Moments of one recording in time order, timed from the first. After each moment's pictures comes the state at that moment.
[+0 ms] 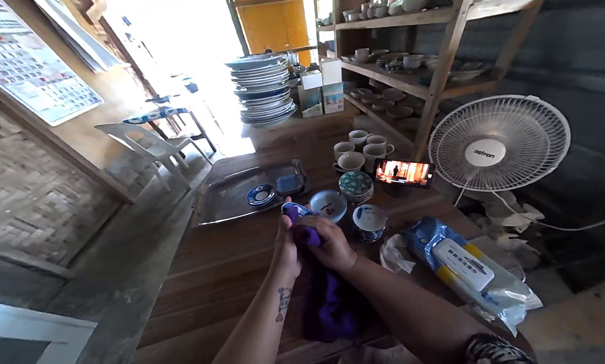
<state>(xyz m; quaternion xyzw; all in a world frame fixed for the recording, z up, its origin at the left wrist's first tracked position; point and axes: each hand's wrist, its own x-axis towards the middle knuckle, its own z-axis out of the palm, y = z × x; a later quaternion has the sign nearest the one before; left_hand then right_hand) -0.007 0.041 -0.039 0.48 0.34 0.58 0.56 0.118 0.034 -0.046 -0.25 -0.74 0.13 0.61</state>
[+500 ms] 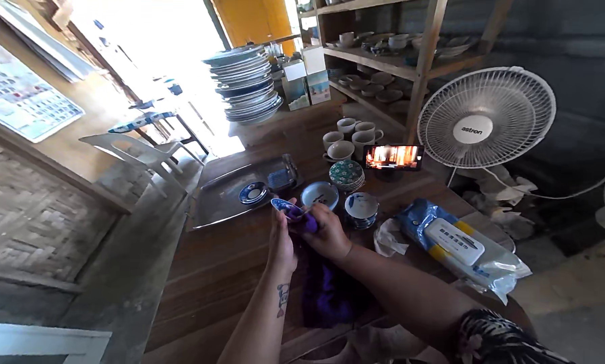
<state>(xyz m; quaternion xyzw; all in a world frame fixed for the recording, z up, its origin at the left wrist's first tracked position) -0.002 0.032 -0.031 0.51 0.39 0.57 0.52 0.119 0.027 -0.040 -0.32 -0.68 0.11 0.65</state>
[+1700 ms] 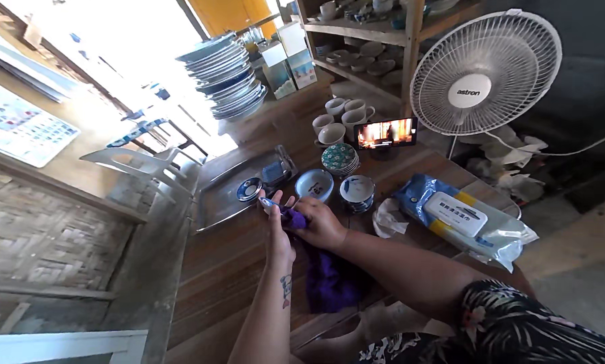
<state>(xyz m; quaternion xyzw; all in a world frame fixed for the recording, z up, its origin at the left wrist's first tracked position) -0.003 0.033 -0.028 0.51 0.42 0.58 0.48 0.117 0.029 -0.045 -0.33 -0.72 0.13 0.59</state>
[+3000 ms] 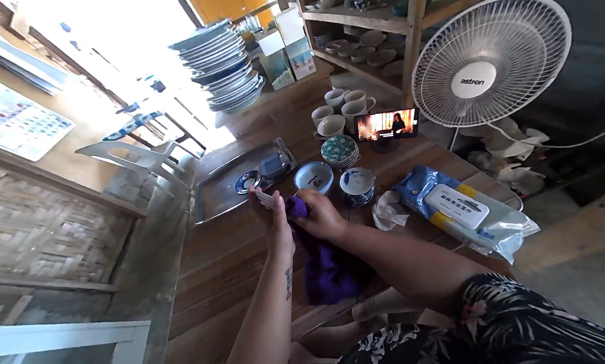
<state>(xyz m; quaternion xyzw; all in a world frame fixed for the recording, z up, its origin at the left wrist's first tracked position) -0.001 0.033 -0.032 0.55 0.45 0.60 0.37 0.117 0.027 -0.039 -0.35 -0.70 0.17 0.60</state>
